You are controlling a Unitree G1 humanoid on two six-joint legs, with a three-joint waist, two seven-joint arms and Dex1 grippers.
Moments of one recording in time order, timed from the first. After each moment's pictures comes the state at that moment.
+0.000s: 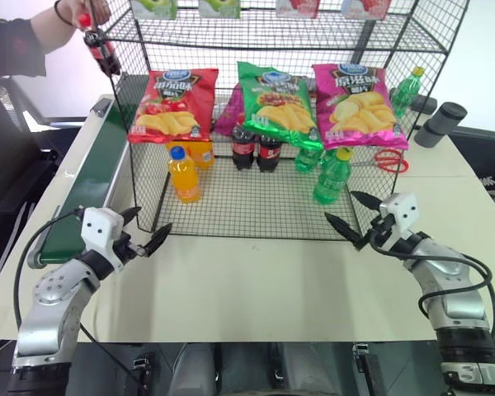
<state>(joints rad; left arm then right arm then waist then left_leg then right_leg) 0.07 0.53 0.25 -0.20 -0.40 0.23 -0.62 -0.15 -0.55 -0.16 0.07 0.35 0.04 0.78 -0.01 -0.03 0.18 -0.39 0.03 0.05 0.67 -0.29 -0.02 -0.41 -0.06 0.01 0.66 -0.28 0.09</state>
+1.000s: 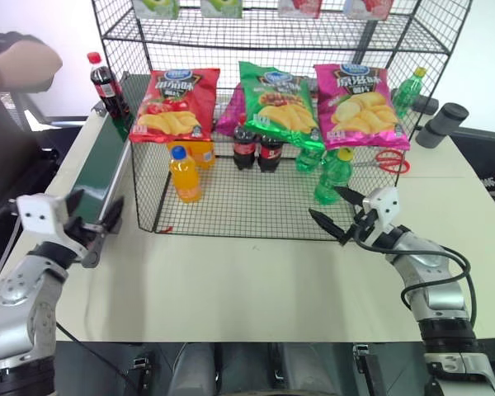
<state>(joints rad) -0.03 0.51 0.51 -0.11 -0.42 0.23 -0.37 -0.22 -0.48 -0.10 0.08 0.34 0.04 0.79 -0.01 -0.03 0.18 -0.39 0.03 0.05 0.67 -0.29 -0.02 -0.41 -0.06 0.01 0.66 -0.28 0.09</state>
